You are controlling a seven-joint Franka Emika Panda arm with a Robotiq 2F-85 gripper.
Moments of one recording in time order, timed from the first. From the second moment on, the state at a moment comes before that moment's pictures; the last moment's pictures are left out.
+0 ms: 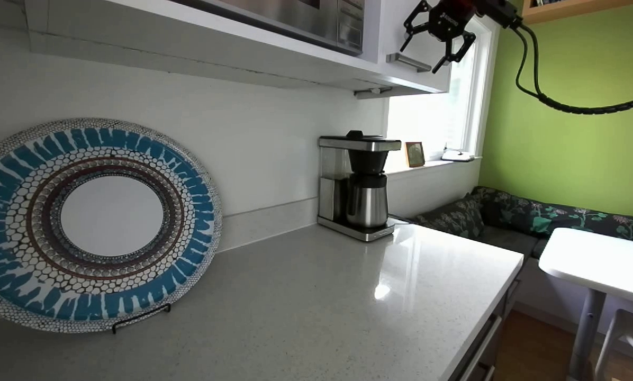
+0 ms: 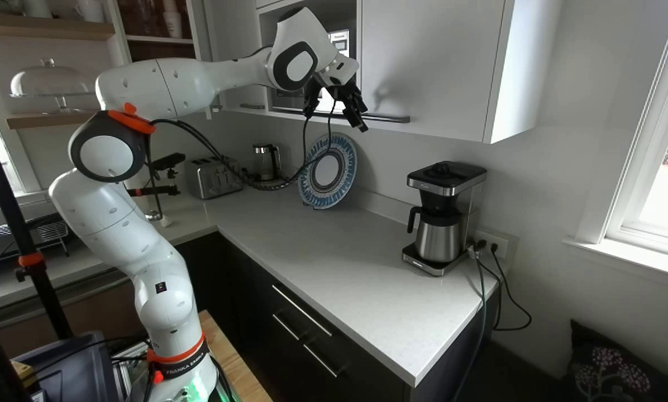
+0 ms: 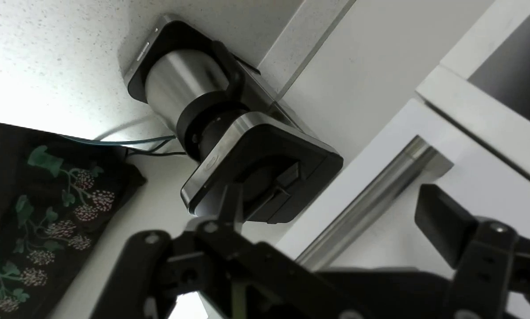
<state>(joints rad) -0.17 -0.33 -0.01 -1.74 0.06 2.16 0.74</state>
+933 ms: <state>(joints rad) -0.17 -0.27 -0.01 -1.70 0.06 2.13 0.88</state>
